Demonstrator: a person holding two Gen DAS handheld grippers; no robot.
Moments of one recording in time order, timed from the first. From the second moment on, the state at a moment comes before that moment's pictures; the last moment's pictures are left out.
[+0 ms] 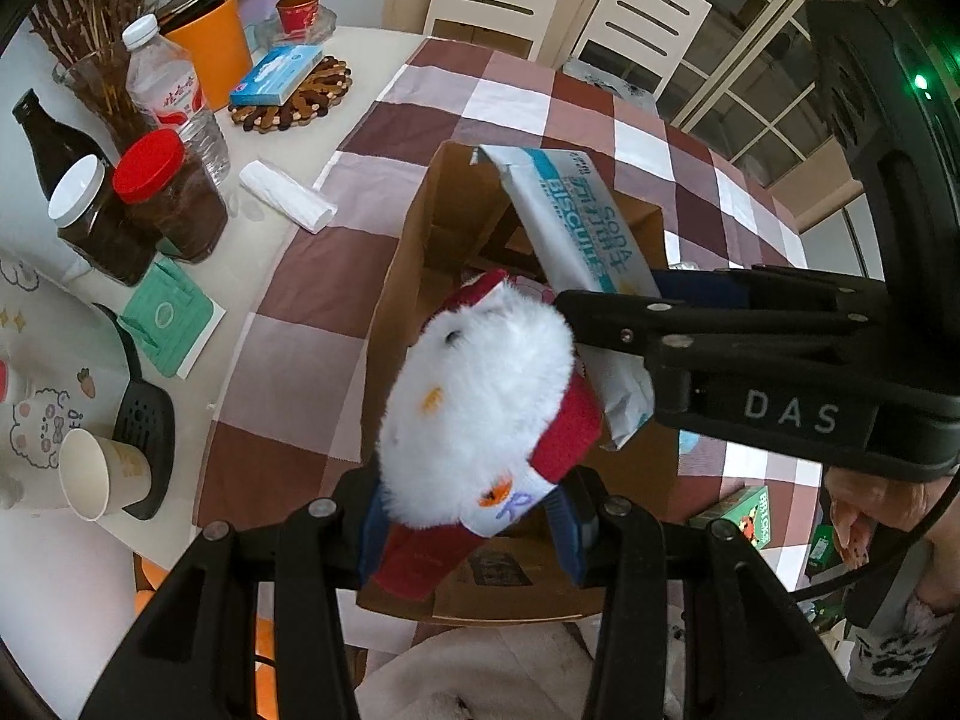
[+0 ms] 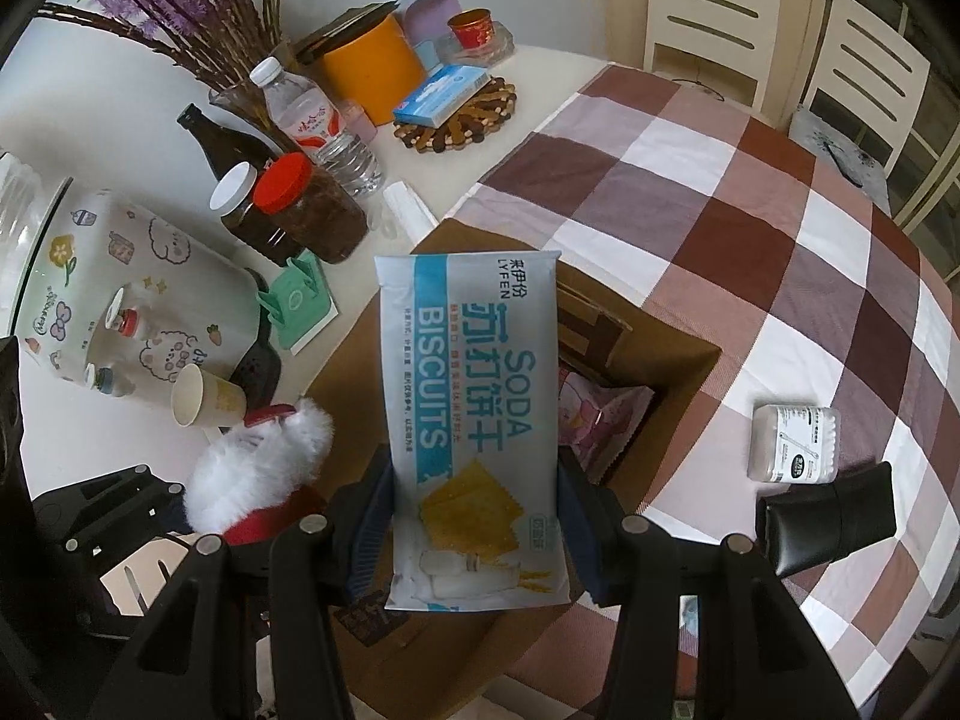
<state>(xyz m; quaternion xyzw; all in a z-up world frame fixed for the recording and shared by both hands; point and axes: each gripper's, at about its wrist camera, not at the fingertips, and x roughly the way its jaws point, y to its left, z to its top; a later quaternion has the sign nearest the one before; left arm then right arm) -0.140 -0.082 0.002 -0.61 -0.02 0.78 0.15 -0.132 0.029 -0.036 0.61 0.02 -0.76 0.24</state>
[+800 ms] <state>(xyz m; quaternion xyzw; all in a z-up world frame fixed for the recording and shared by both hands) -0.137 -0.071 -0.001 -0.62 0.00 0.77 0.16 -0.132 0.024 -0.046 0.62 0.02 -0.74 0.26</state>
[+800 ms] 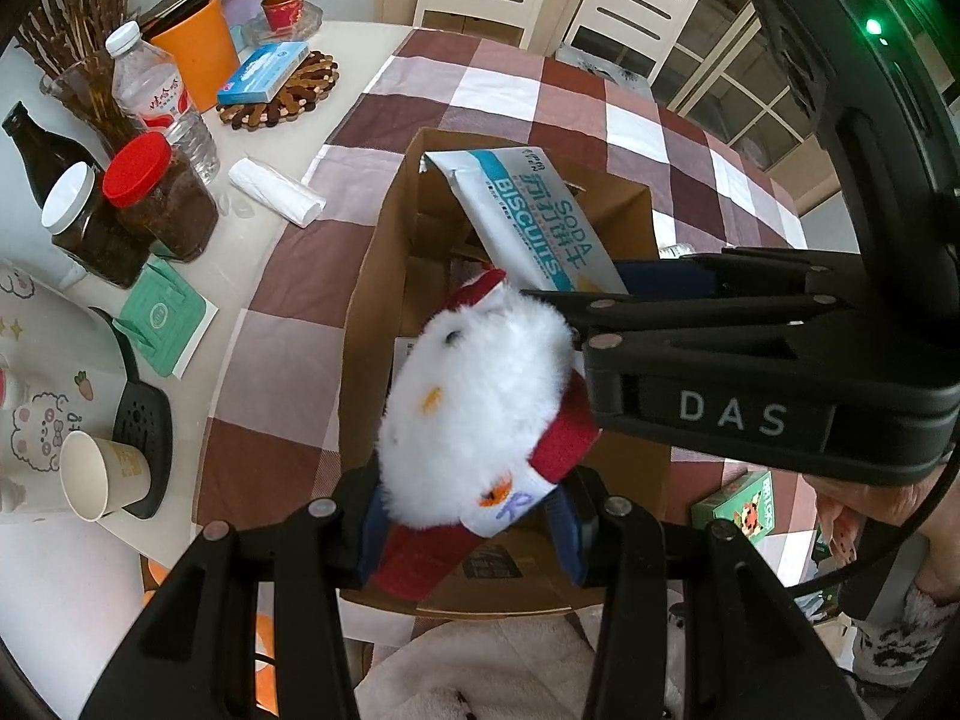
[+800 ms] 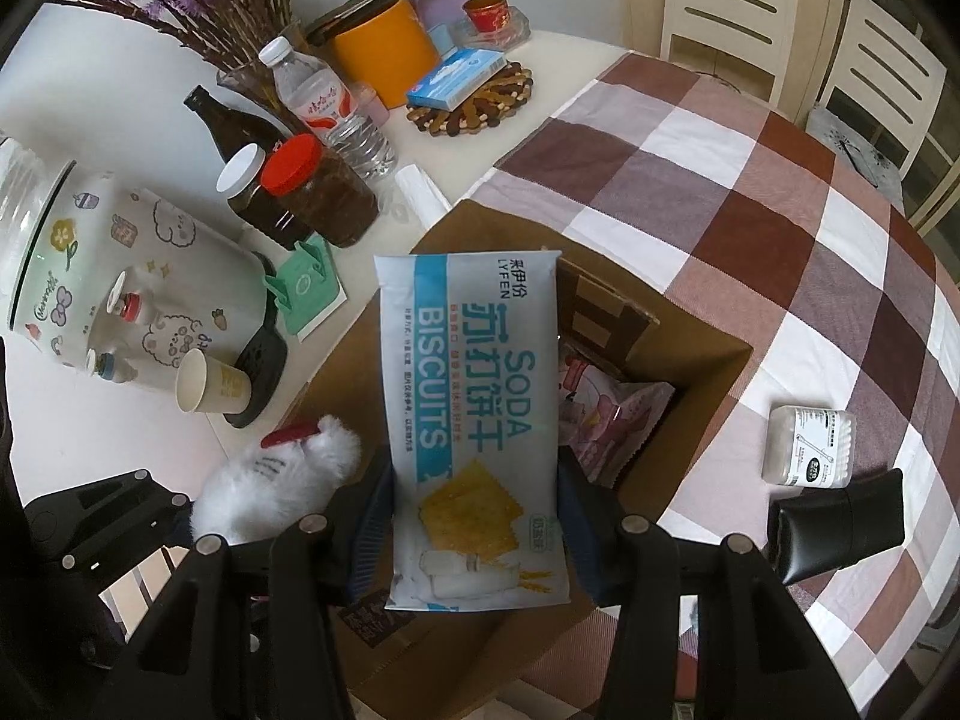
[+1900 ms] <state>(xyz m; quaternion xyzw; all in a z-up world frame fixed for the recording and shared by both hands) -0.141 -0.073 -0.026 -0.66 0.00 0.74 0.15 -0.148 0.002 -0.084 0.65 0.08 -0.72 0.25</state>
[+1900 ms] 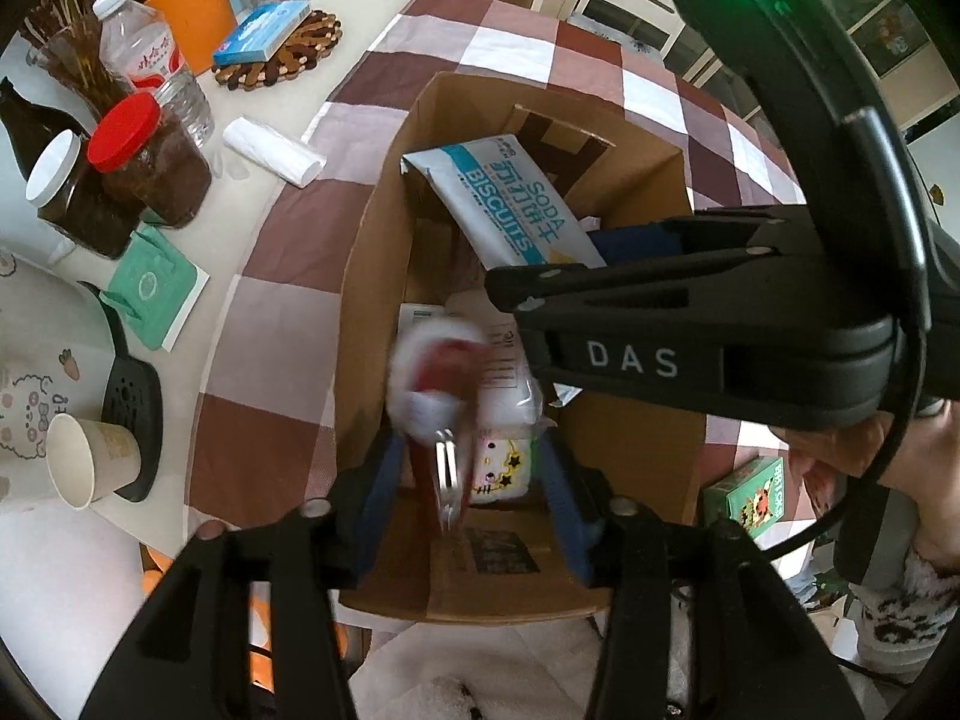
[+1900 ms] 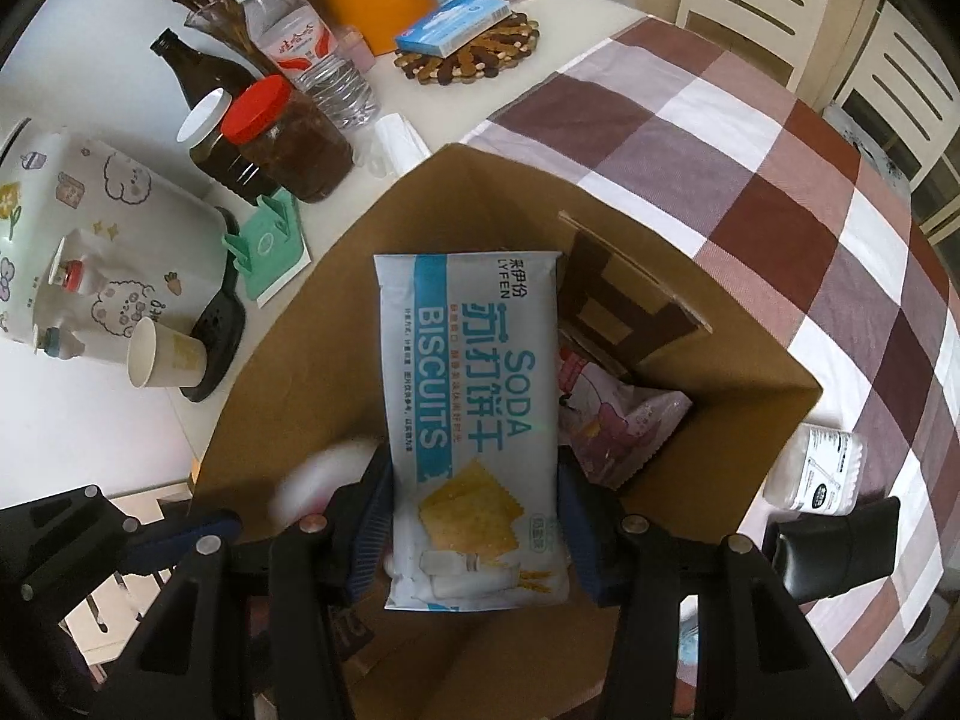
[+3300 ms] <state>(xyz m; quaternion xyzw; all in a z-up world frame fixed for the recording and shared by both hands) -0.069 0.111 0.013 -0.63 0.07 0.70 0.34 0.010 0.308 -0.070 0.63 -0.12 -0.77 -0.03</state>
